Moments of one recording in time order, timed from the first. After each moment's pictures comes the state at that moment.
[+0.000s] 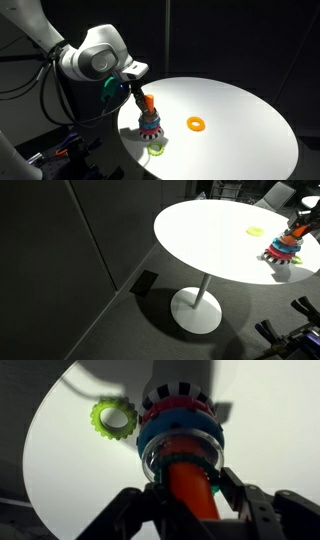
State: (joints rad) arm -0.31 -0.12 0.04 -2.72 -0.52 2.93 0.77
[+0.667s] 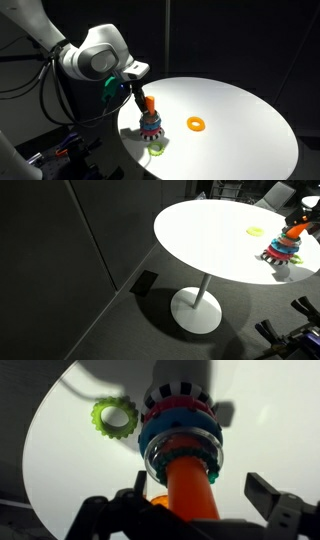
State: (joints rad) arm -0.31 -0.11 0.03 -2.72 -0.48 2.92 0.72
